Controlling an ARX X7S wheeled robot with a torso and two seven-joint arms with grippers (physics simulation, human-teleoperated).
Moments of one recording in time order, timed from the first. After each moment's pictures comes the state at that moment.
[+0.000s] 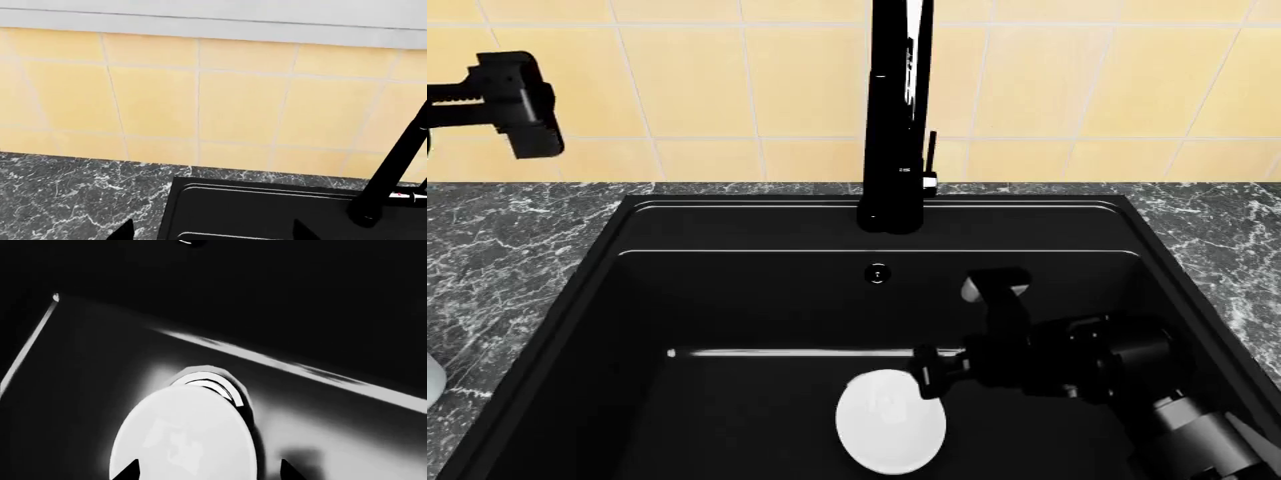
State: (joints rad) left arm -1.46 -0.97 0.45 0.05 -1.99 -1.16 -1.05; right arm 0.98 0.40 -0.72 0.63 0.93 1.00 -0.20
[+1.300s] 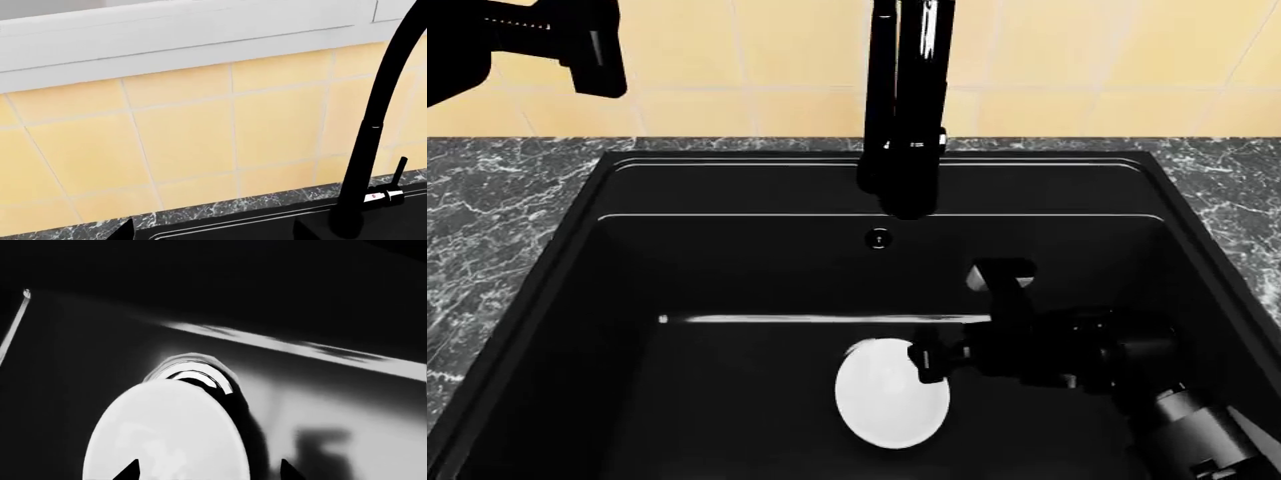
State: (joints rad) left arm -1.61 -0.82 0.51 0.09 -1.71 -1.20 -0.82; right arm 1.00 0.39 -0.68 0.67 0.95 0.98 -0.18
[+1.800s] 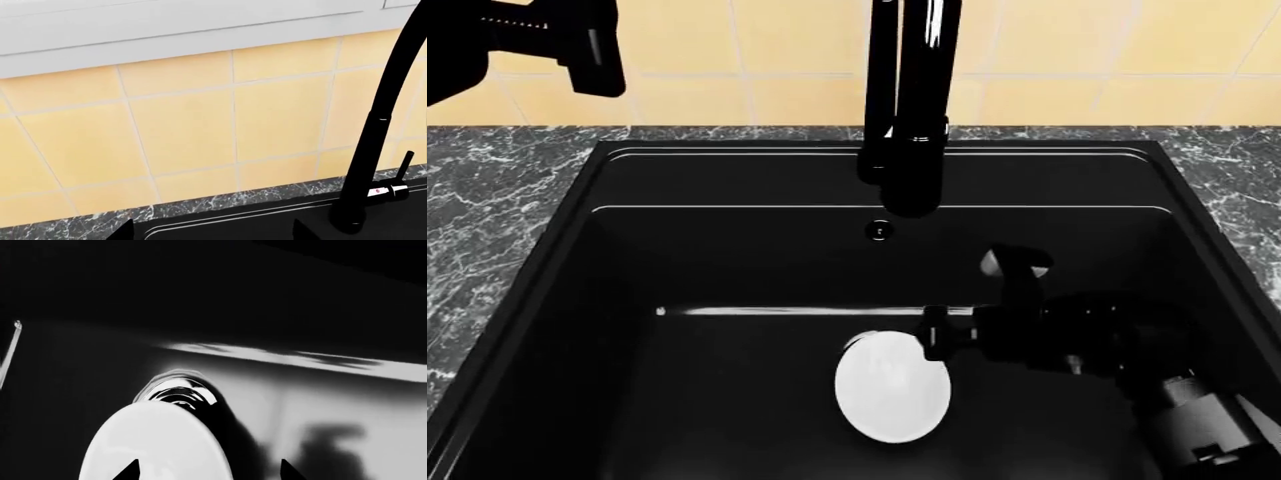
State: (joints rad) left arm -1.62 -0.83 0.51 0.09 -1.74 -1.20 -0.84; right arm 1.04 0.38 -0.63 0.75 0.98 0.98 -0.15
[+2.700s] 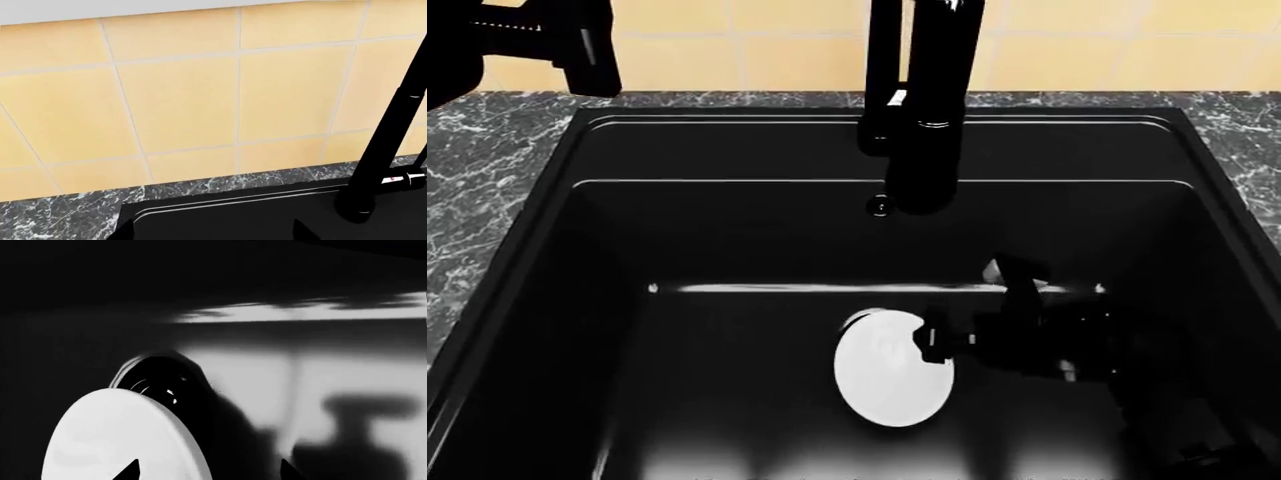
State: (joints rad) left arm -1.58 -0.85 0.50 0.11 -1.76 -1.15 -0.86; right arm 1.03 0.35 -0.60 0.86 0.99 0.93 -0.19
